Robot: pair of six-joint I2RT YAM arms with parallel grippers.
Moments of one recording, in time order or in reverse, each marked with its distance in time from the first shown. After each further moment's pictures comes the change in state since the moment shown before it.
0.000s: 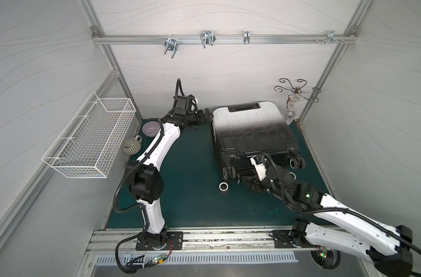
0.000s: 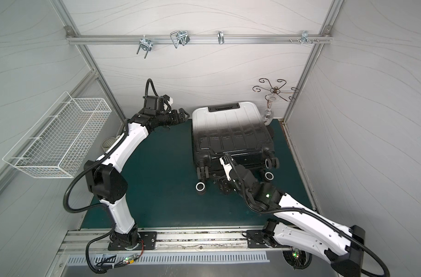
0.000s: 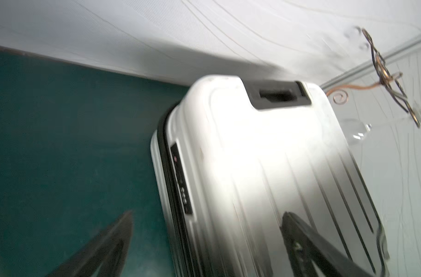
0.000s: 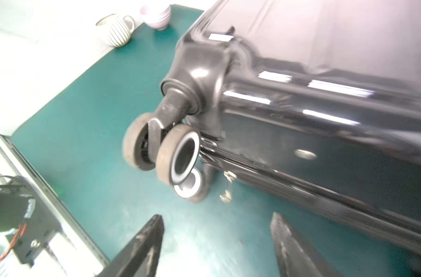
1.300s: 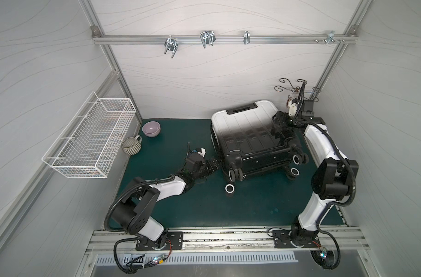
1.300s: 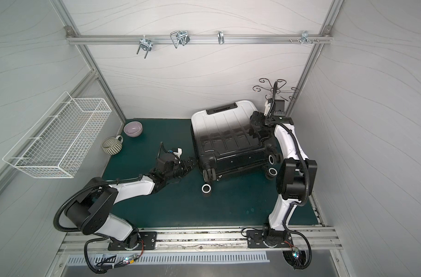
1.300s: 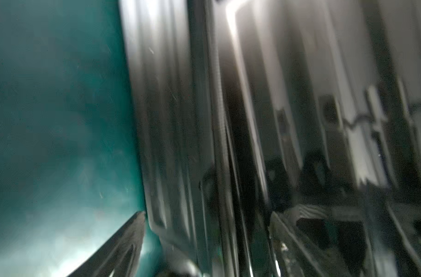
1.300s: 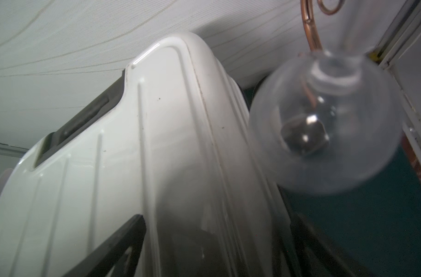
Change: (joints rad) left arm -0.348 -0.415 -1.292 1.036 -0.032 -0.559; right arm -0.961 1.007 0.876 0.040 -0.480 -0.121
